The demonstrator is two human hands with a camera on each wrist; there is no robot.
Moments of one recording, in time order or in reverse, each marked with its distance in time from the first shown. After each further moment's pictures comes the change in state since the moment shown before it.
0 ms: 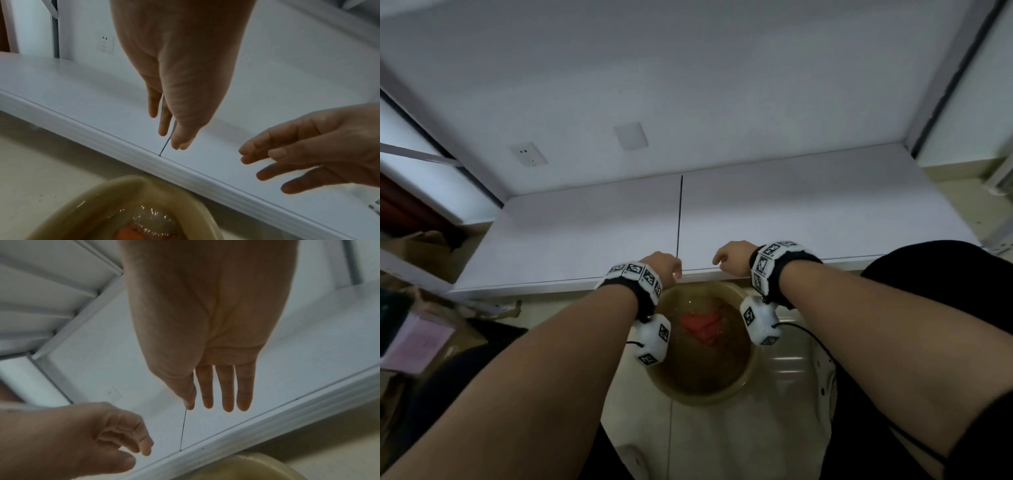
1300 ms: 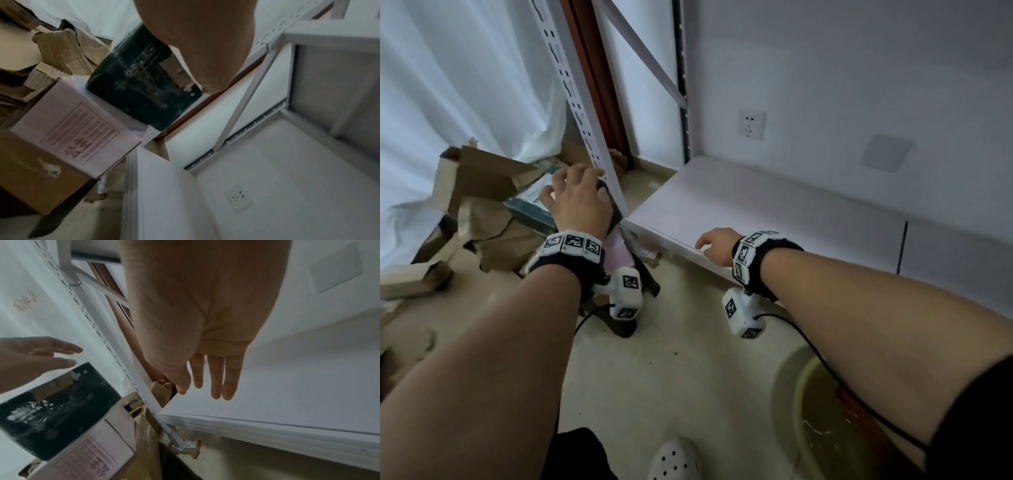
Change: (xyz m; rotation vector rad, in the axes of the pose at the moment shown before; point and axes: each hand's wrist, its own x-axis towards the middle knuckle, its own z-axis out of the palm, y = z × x) left_hand -0.195 -0.441 0.042 -0.230 0.988 -0.997; right_hand 0.172 -0.414 0.096 -0.297 -0.082 -0.430
